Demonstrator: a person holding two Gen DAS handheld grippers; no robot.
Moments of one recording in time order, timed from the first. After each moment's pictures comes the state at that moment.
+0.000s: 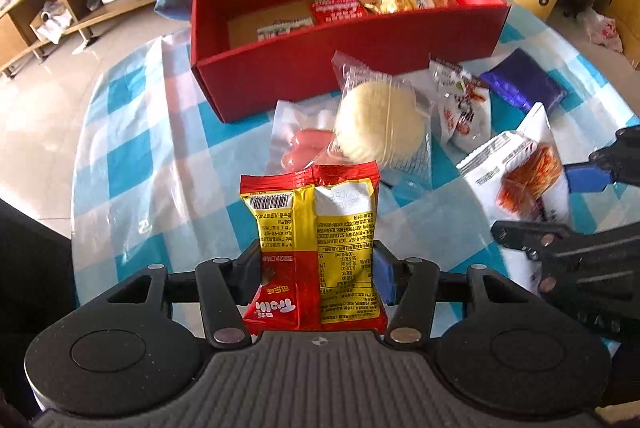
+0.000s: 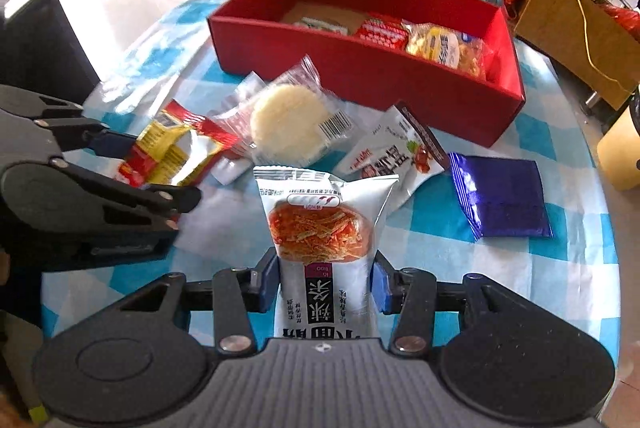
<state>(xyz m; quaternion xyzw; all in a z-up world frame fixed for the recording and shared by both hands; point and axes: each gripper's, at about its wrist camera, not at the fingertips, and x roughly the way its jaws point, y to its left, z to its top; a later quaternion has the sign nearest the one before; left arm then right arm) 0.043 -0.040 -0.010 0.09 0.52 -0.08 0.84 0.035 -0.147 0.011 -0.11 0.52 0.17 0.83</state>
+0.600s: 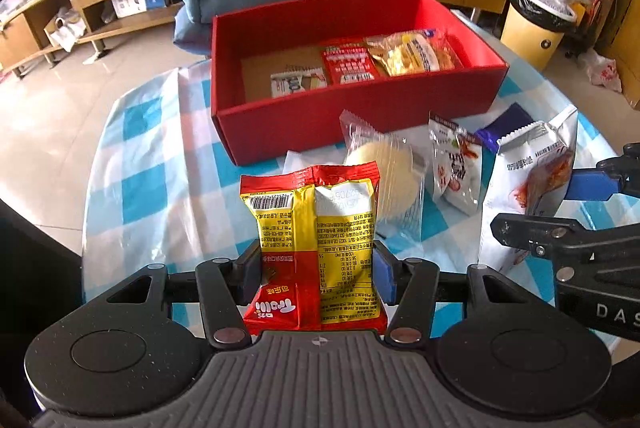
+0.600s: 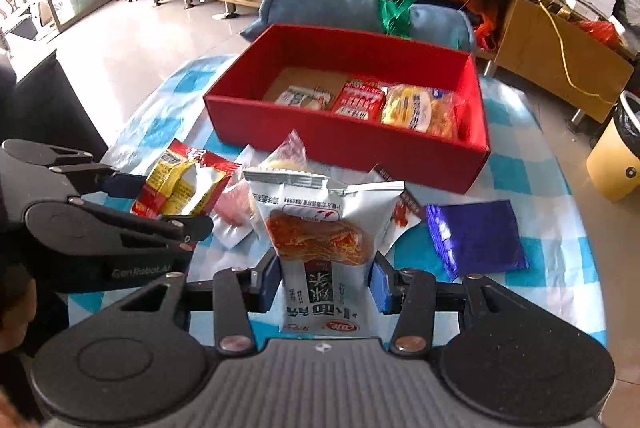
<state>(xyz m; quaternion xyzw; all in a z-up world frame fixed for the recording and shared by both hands) 0.051 -0.035 0.019 0.05 0.49 -0.07 0.87 0.039 -0.159 0.050 -0.07 0.47 0.16 0.87</state>
